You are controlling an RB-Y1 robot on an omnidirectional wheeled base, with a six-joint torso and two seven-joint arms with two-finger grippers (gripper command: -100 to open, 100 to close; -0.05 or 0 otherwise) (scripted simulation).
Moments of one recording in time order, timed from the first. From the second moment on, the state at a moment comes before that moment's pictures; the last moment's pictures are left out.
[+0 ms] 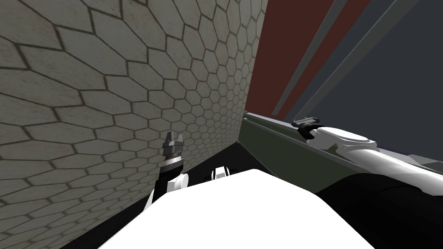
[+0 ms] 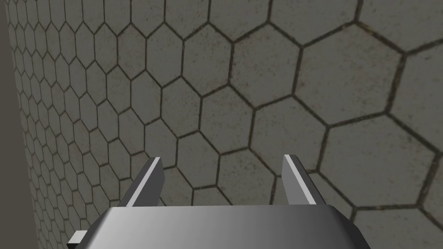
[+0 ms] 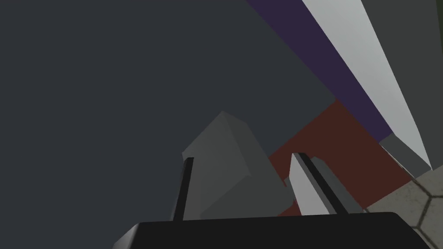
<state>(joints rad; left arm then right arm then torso) 0.49 -0.02 -0.07 -2.25 -0.02 -0.40 0.02 0.41 -1.20 -0.42 -1.37 0.48 0.34 0.57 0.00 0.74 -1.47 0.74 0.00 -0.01</state>
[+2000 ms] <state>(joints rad) 0.49 -0.02 -0.07 -2.25 -0.02 -0.40 0.02 0.46 -1.18 -0.36 -1.79 0.49 0.11 0.58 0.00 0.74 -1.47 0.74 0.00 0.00</state>
